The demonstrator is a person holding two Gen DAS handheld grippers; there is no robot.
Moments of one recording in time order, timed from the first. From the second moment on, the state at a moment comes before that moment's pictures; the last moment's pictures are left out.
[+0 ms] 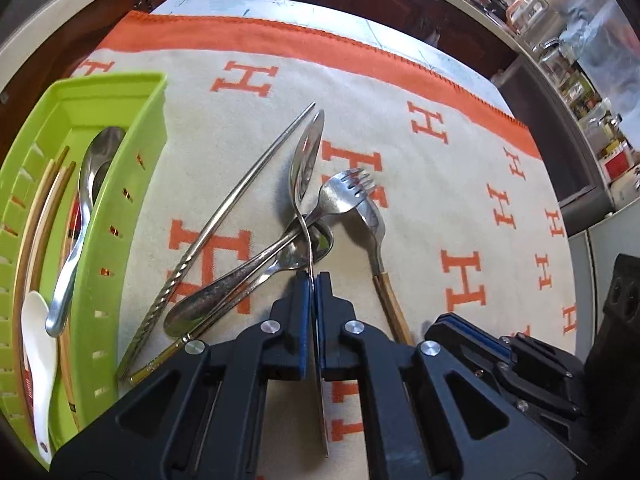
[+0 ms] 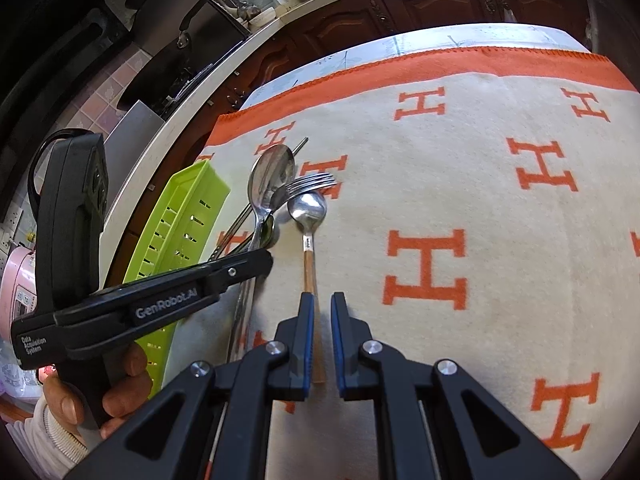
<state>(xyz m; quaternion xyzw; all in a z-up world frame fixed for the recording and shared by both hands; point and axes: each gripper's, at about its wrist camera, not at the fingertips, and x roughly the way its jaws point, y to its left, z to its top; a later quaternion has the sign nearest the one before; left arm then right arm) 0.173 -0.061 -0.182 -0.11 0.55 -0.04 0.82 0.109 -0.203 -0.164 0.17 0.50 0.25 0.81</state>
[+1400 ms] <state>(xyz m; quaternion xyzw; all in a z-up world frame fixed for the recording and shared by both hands) 0.081 0.048 -0.055 -0.13 0.46 0.00 0.88 0.119 -0.195 -0.138 0.20 0.56 0.14 0.79</state>
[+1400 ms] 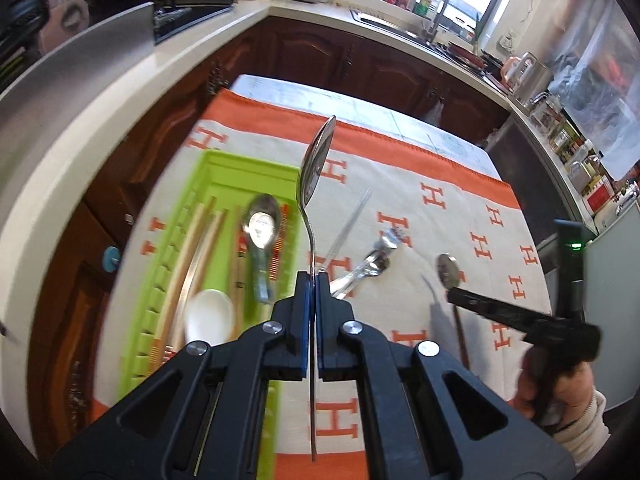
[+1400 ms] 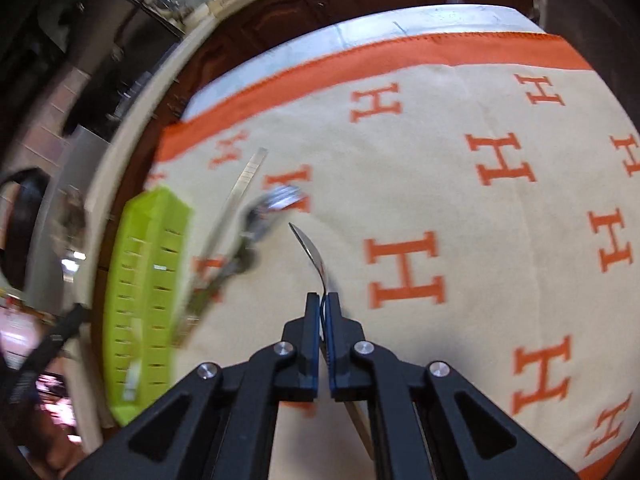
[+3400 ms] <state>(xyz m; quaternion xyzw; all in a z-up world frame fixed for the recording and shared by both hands) 0.019 0.049 -0.098 -0.10 0.50 0.04 0.86 0.067 -0.129 -0.130 0.25 0.52 0.22 0.78</state>
